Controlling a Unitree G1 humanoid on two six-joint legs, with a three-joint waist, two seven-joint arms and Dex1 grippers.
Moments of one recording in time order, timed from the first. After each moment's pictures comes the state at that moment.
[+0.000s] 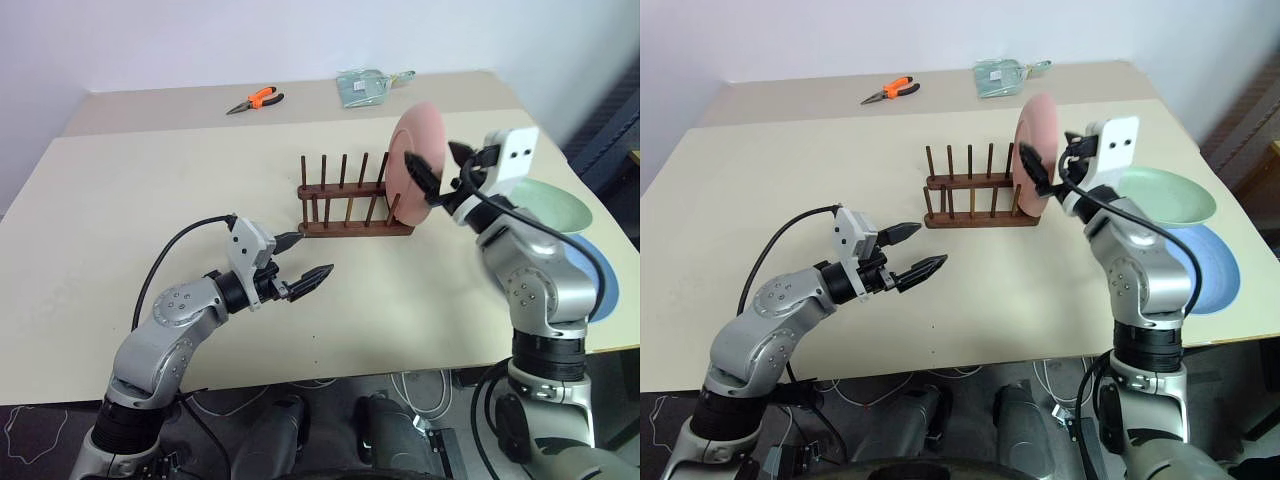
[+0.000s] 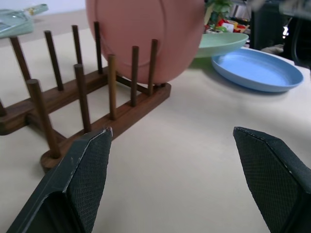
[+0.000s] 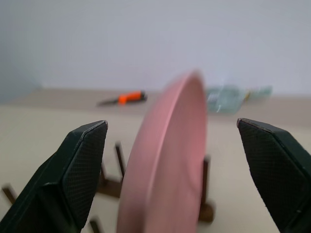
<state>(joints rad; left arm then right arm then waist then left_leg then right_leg) -0.18 0.43 -0.09 -0.47 -0.48 0.54 -0.62 -0.54 -0.40 -0.25 -0.24 0.49 0.55 0.31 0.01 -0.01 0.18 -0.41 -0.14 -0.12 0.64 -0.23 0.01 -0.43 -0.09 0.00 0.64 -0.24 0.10</state>
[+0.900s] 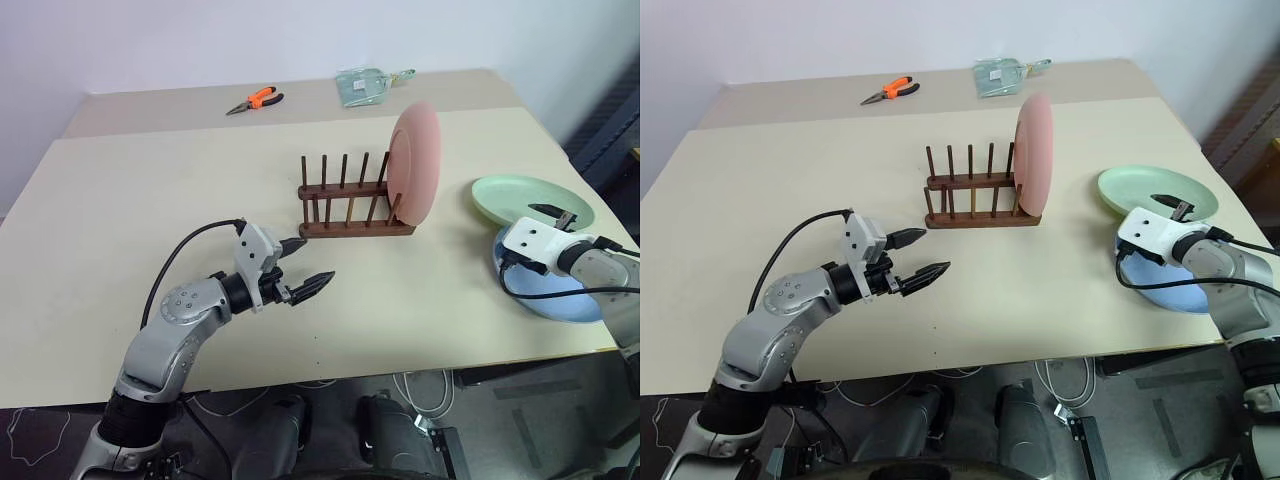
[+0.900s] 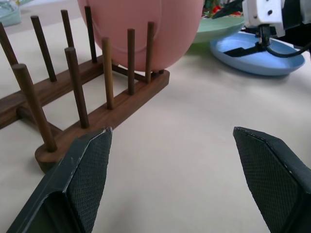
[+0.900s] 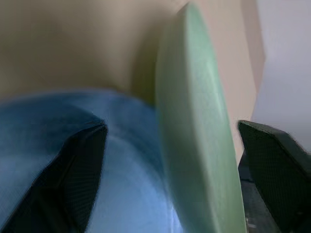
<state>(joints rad) -0.19 0.43 -0.12 -0.40 -0.41 0.49 -0.67 -0.34 -1.00 0.07 0.37 -0.32 -0.04 0.42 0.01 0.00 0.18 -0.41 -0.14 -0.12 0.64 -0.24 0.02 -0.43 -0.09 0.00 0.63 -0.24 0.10</state>
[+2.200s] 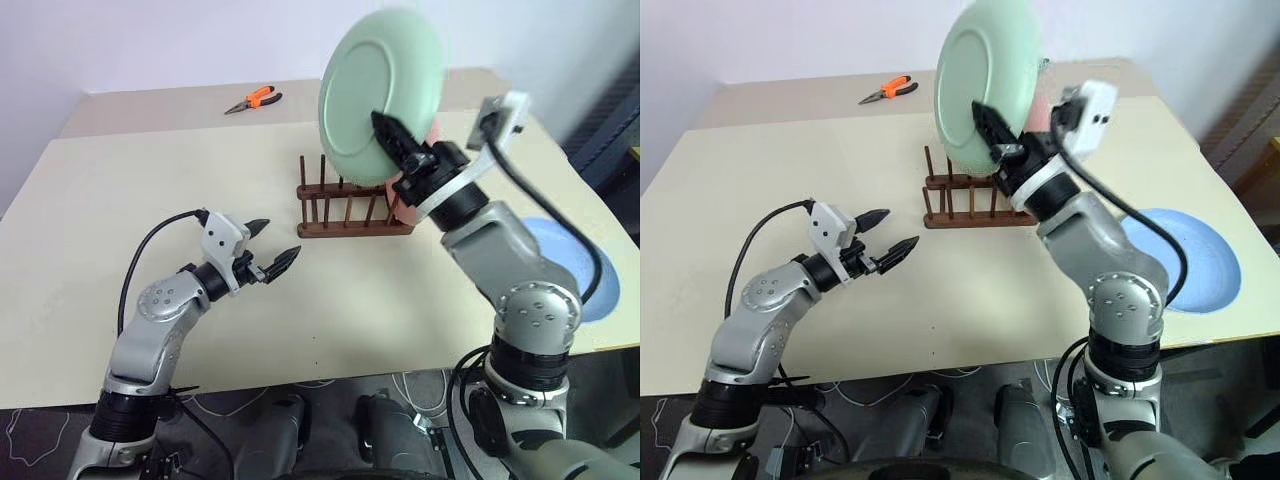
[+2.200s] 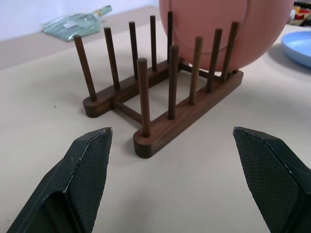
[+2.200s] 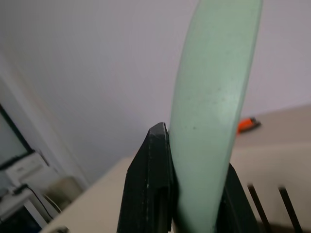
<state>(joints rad) -0.19 0.43 0.00 -0.31 -0.36 0.37 -0.60 -0.55 -0.24 -0.09 -0.52 0.99 0.71 -0.11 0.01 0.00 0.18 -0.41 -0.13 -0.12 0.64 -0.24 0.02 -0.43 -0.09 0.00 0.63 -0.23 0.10</state>
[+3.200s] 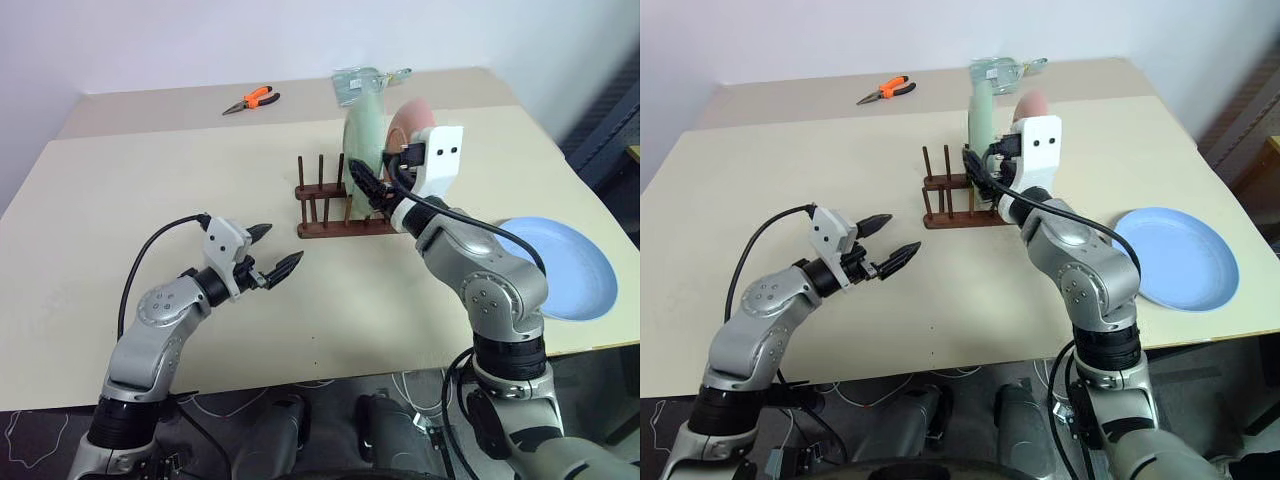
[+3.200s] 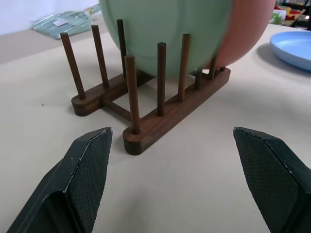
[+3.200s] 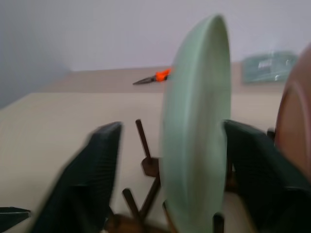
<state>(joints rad) -0.16 0.43 -0.01 -0.34 -0.36 0.38 -0.61 -0.59 -0.27 0.04 -0.39 0.56 0.75 -0.02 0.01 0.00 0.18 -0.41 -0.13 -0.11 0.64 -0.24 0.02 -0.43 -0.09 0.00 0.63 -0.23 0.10</state>
